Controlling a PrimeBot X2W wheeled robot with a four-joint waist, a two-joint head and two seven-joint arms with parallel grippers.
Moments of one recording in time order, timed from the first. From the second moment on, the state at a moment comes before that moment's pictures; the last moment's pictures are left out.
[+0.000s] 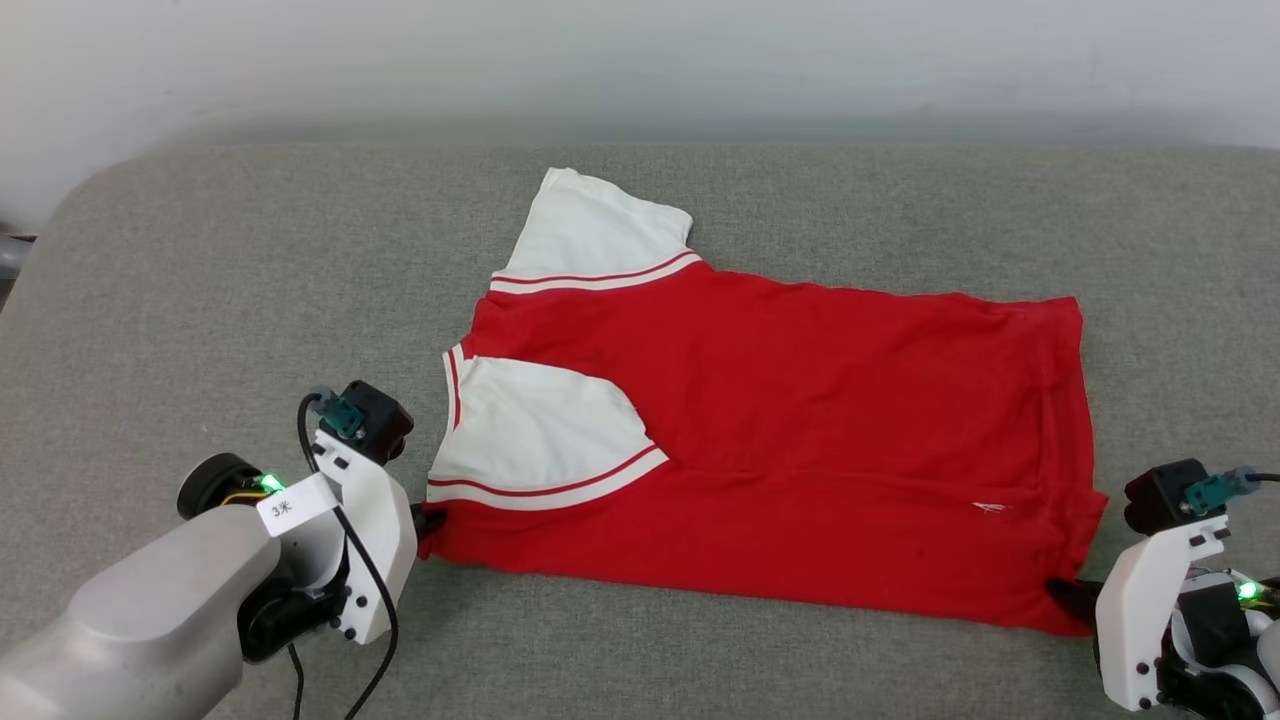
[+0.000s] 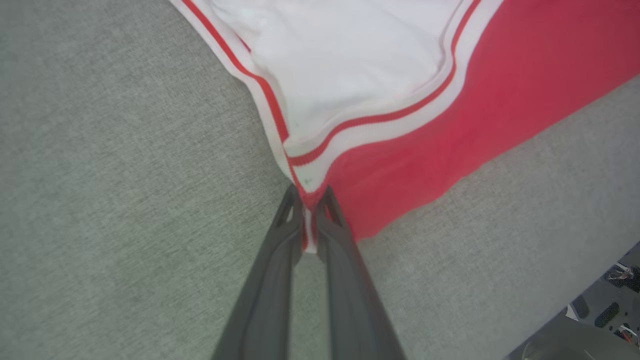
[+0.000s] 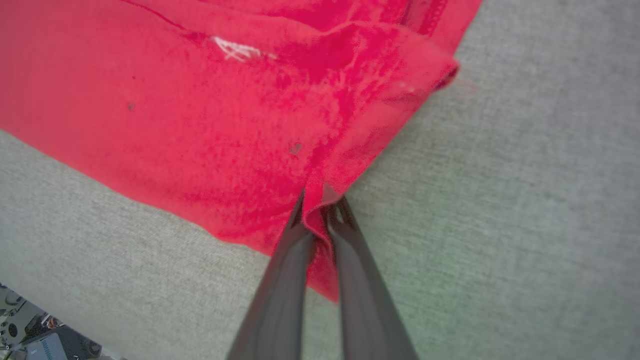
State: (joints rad) left arm -0.80 0.71 -1.24 0.45 -1.09 -0.12 0.28; right arm -0.25 -0.55 0.37 0.39 0.68 0.13 0.55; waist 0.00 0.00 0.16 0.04
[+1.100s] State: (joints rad) left arm -0.58 0.81 -1.25 0.31 -1.16 -0.02 0.24; right arm -0.09 -0.59 0.31 0.30 0.73 0.13 0.49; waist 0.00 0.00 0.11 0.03
